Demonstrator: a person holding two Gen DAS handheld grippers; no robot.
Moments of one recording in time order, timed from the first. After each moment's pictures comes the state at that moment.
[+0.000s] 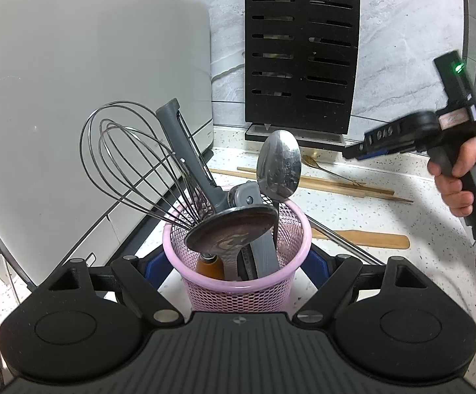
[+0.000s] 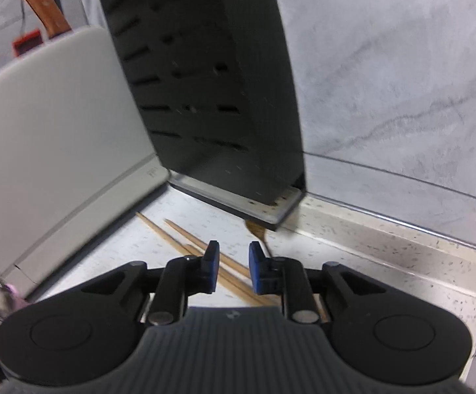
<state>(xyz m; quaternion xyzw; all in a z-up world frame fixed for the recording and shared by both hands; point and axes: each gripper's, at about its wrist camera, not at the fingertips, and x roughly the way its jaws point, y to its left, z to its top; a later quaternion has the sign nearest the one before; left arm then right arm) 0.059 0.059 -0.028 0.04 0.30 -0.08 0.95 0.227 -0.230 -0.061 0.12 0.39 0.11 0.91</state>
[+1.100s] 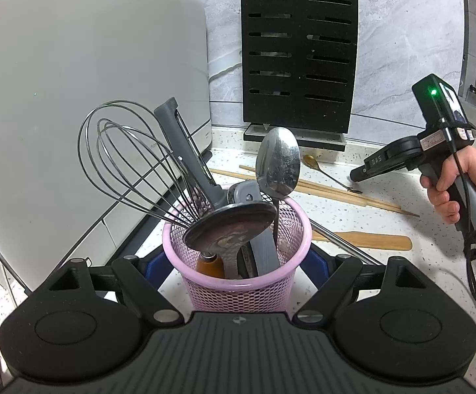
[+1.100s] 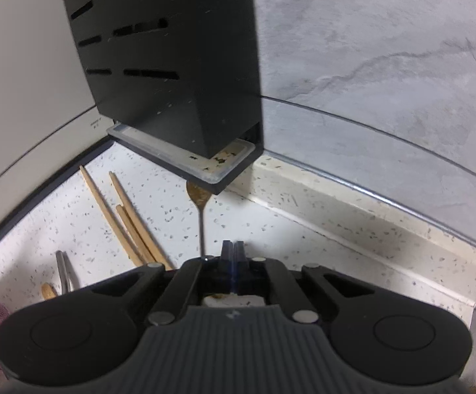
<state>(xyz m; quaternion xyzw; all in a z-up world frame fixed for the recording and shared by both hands) 0.061 0.057 -0.029 0.04 0.30 -0.08 0.95 0.249 -0.236 -0.096 0.09 0.43 0.06 0.89</state>
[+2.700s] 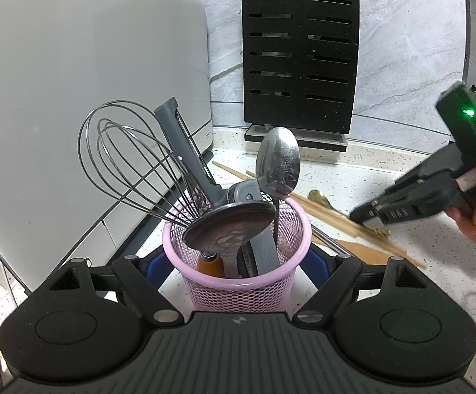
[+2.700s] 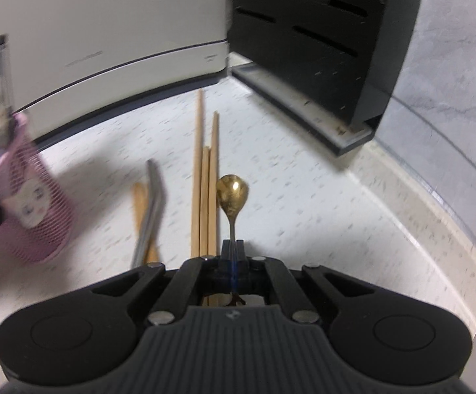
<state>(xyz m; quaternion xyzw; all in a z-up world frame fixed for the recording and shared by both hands) 0.061 0.054 -0.028 0.04 0.30 -0.07 0.95 0.198 -0.164 -0.080 -0.05 0.47 0.21 0.86</state>
